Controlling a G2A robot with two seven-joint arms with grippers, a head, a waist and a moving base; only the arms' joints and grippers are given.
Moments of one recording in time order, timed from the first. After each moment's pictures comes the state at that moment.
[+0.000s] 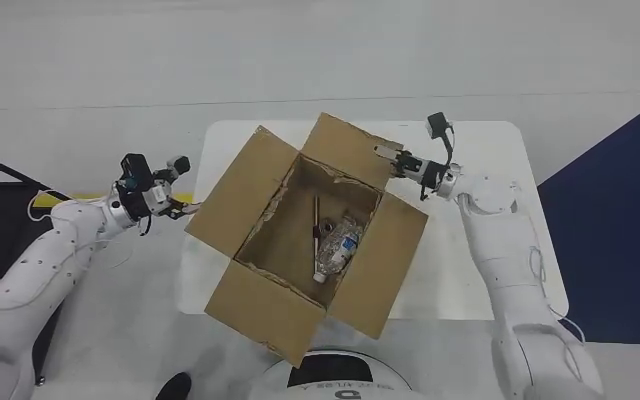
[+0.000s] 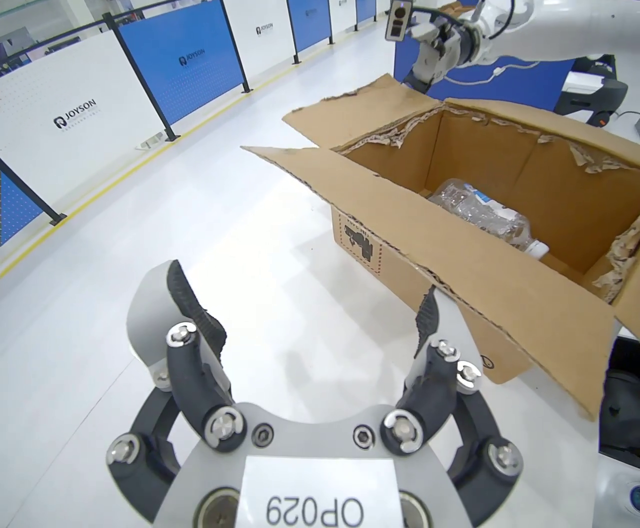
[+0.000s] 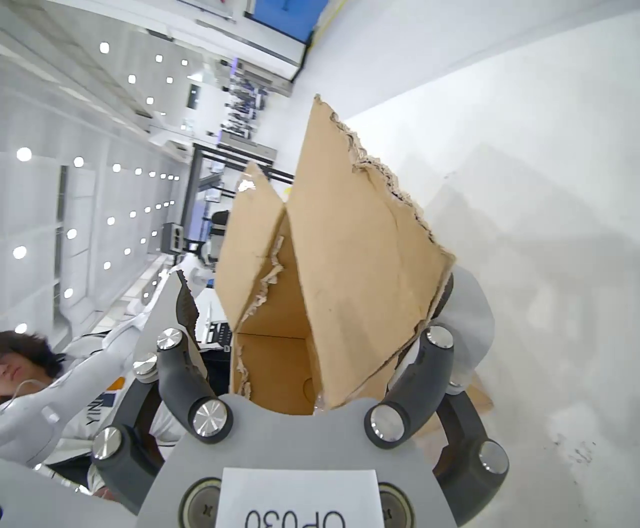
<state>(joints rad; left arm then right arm) 0.93 -0.71 -0.80 -0.94 1.41 -0.84 0.92 -1.04 -1.30 1.49 -1.10 -0.02 -0.42 1.05</state>
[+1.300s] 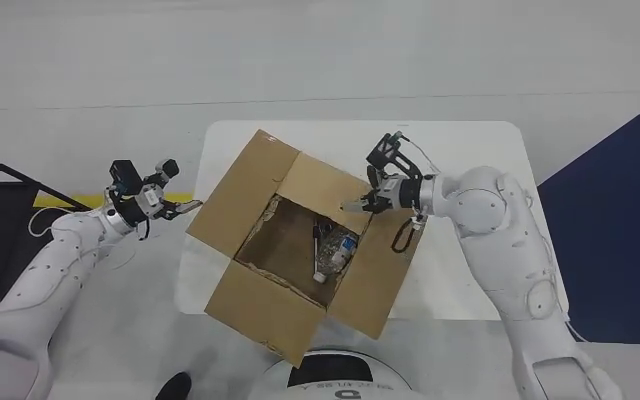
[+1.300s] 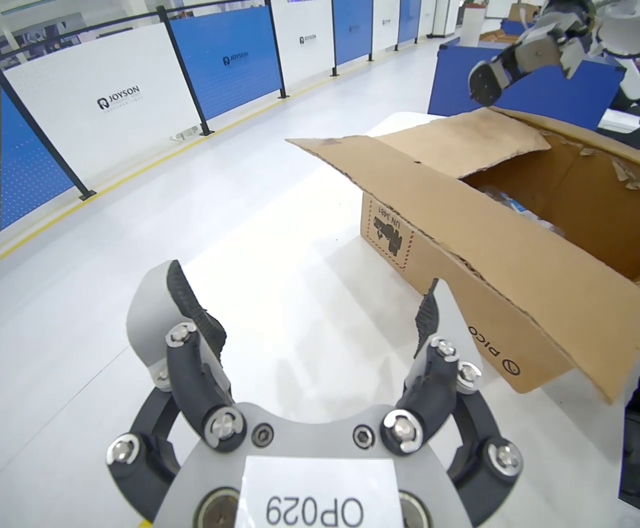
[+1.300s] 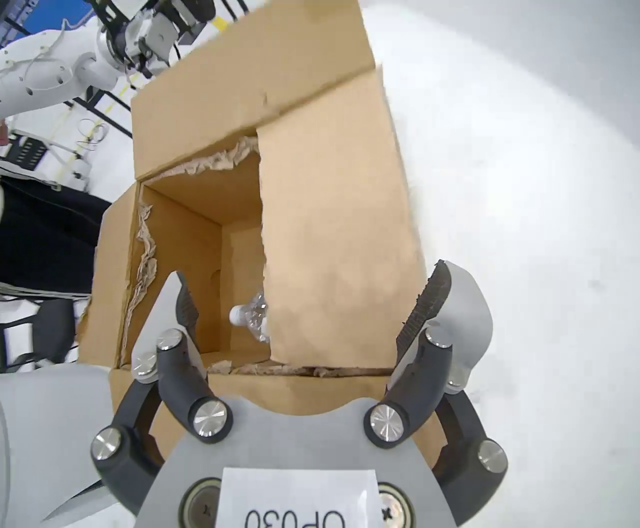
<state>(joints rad) 0.95 -0.77 -0.83 -0.77 1.39 -0.81 1.01 -1.18 -1.19 1.29 -1.72 -0.60 -0.57 1.01</state>
